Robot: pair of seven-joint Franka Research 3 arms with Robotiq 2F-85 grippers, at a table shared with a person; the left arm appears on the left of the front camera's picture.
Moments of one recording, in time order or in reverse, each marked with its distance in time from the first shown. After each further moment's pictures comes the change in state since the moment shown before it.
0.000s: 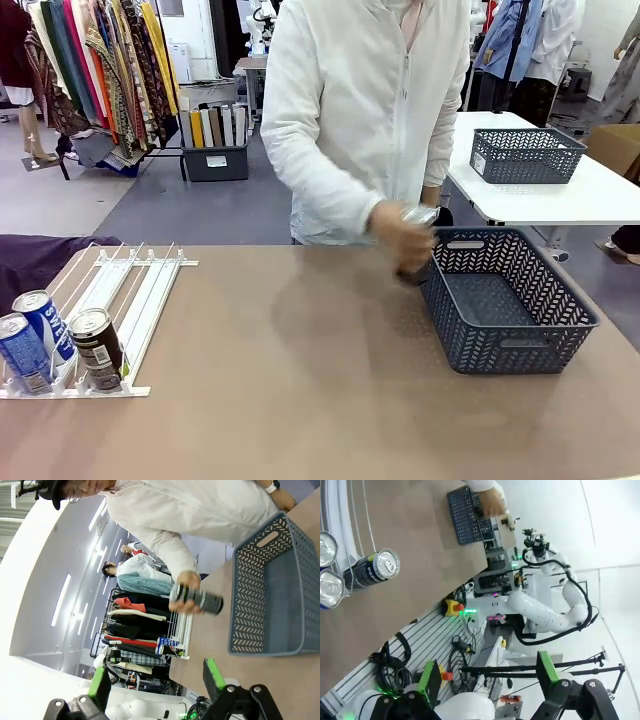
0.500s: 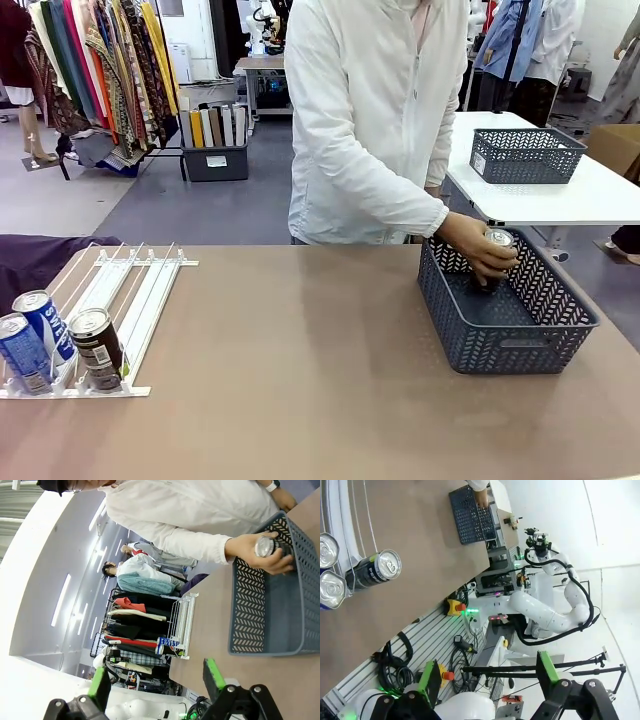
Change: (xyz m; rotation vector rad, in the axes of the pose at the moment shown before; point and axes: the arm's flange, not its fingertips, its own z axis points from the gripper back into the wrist) left arm 0.000 -0.002 0.002 0.010 -0.005 0.001; right arm 0.000 0.000 0.000 0.000 0.000 0.000
